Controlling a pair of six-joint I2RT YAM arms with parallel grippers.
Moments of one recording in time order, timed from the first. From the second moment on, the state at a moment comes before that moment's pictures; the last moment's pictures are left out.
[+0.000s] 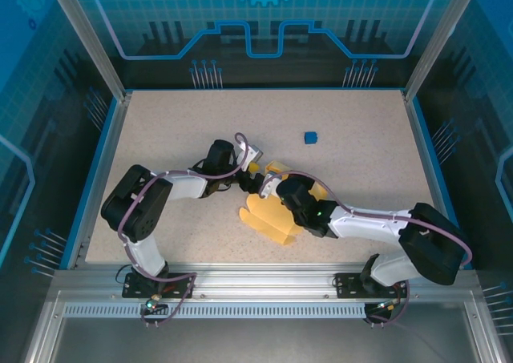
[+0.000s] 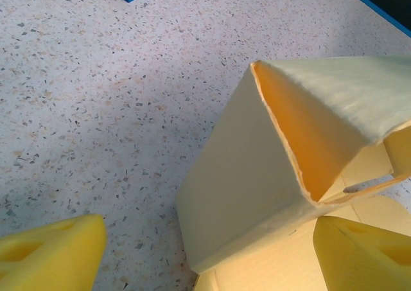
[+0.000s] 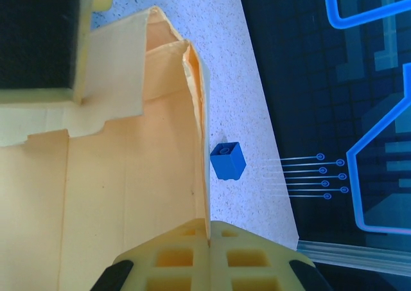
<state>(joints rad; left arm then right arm) -0.45 1.77 0.83 0.33 0.58 -0.03 0.93 1.38 0.63 0.14 0.77 -0.75</state>
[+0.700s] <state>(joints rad) -0.46 1.79 0.83 0.34 0.57 -0.04 0.90 1.36 0.64 0.09 0.70 -0.66</state>
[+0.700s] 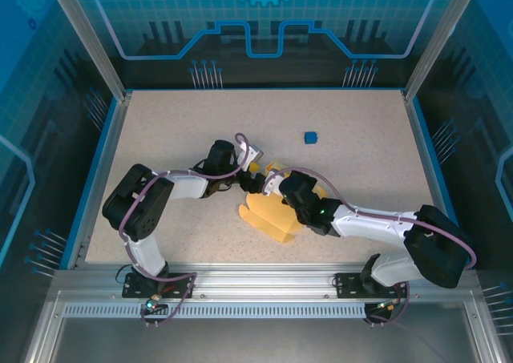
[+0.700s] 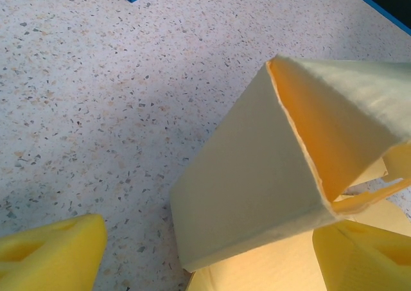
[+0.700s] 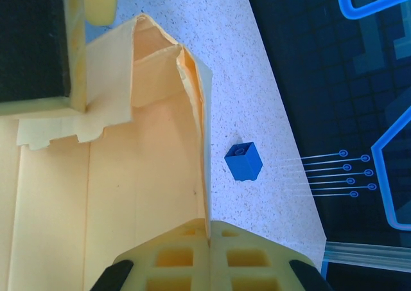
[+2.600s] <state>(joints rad) -0.37 1.82 0.87 0.30 0.71 -0.08 0.86 1.36 0.66 0.04 0.68 -0.62</state>
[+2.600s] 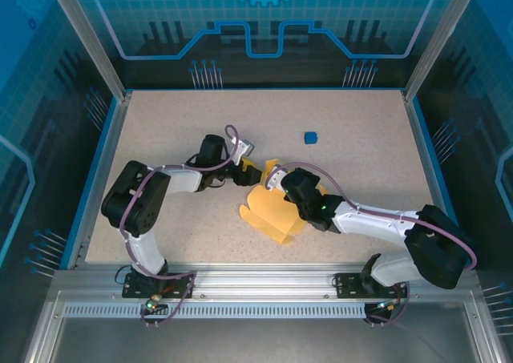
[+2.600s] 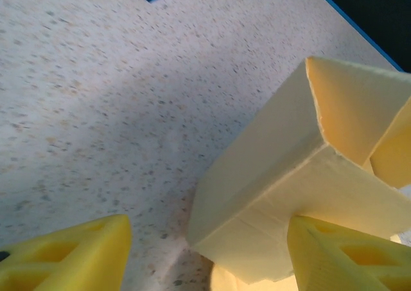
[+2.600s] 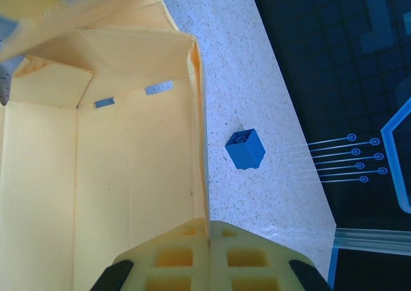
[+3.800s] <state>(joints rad) -0.45 1.85 0.86 0.43 0.70 -0.09 0.86 1.38 0.68 0.03 0.68 -0.61</state>
